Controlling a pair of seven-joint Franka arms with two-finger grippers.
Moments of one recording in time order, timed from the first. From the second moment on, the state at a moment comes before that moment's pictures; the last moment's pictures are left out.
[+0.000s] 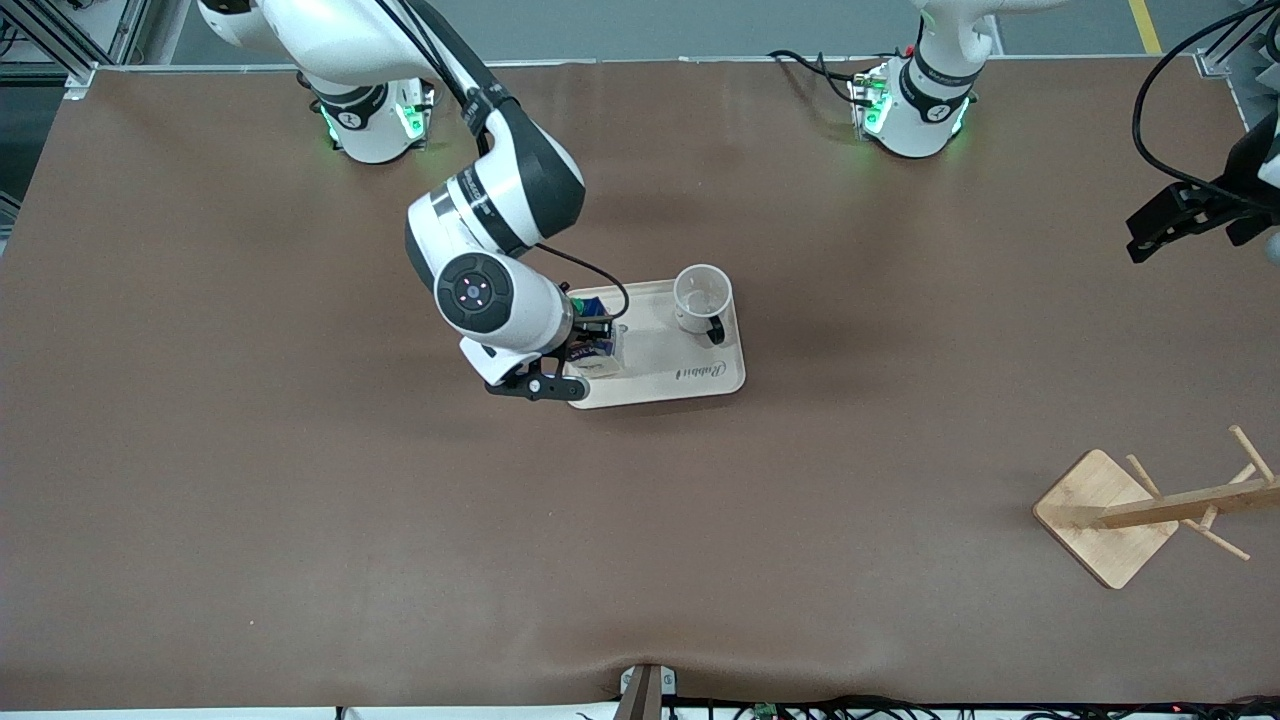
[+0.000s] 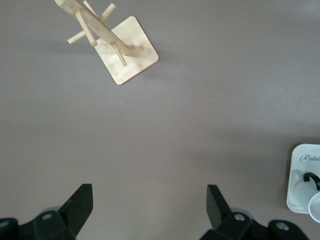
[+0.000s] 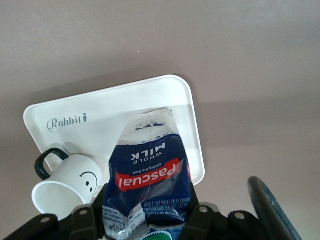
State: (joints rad) left arm 0.03 -0.04 -0.08 -1.55 0.10 1.55 -0.18; right arm 0.66 0.59 -0.08 -1.39 0.32 1.79 0.59
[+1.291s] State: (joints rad) left arm 0.10 -0.03 -0.07 -1.52 0.07 1.56 -0.15; right arm 0.71 0.63 -0.09 -1.38 0.28 1.83 0.58
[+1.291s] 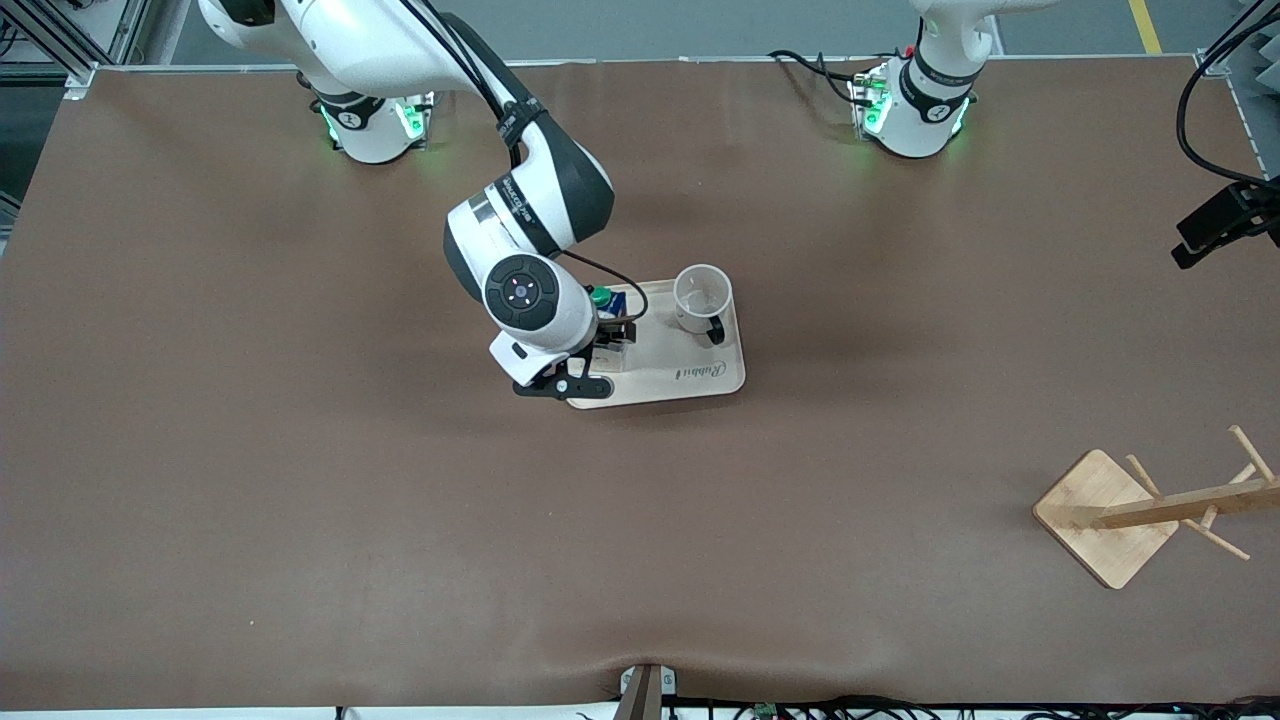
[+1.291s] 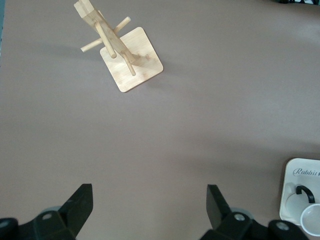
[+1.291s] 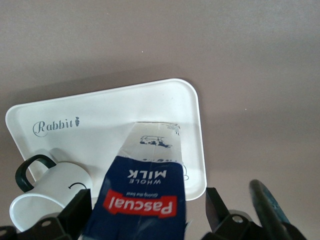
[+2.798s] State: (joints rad) left arm 0.08 -0.05 -0.17 -1.55 0.03 1.47 -0.18; right arm 0.38 0.37 -0.16 -1.13 0.08 1.45 0.48
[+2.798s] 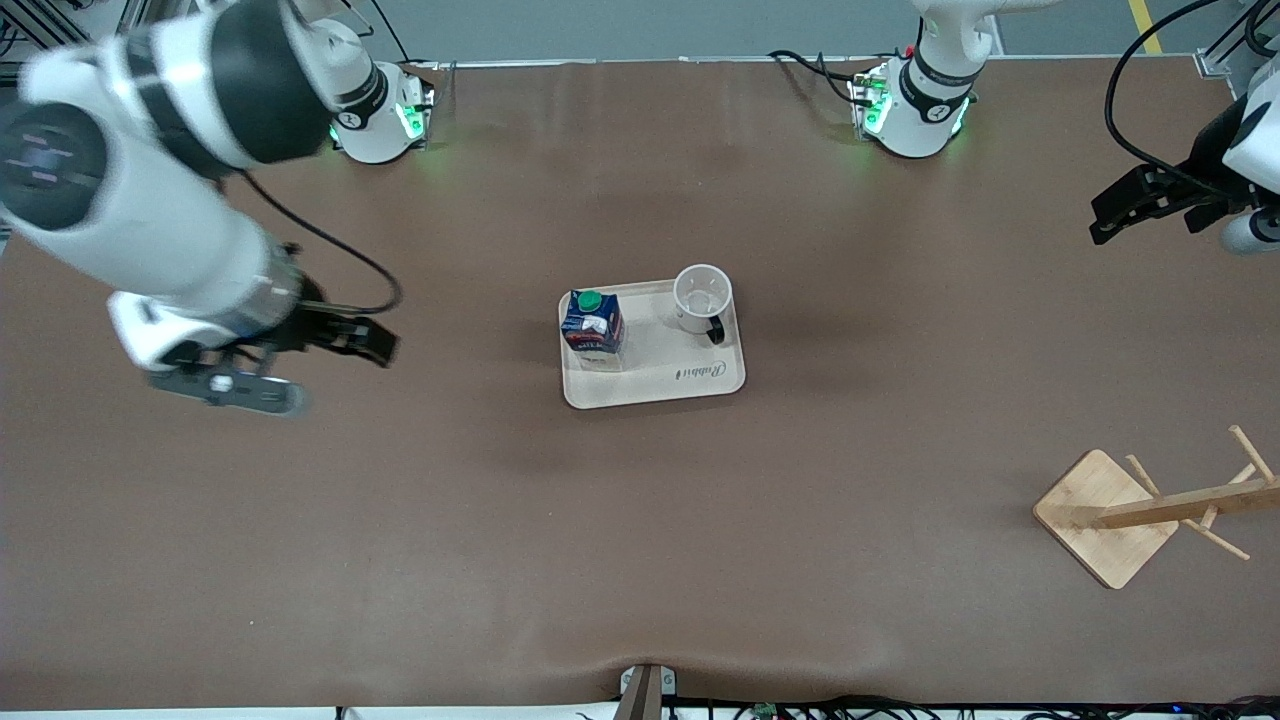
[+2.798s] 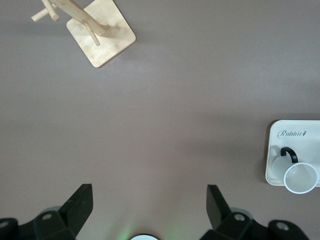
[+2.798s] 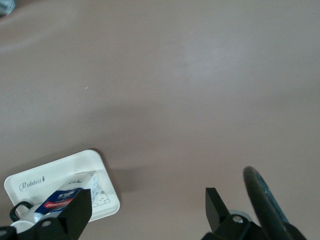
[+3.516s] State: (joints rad) left arm 0.09 -0.07 -0.17 -1.55 0.03 1.47 -0.18; right arm 0.18 0.03 -0.16 -1.47 -0.01 1.51 0.27
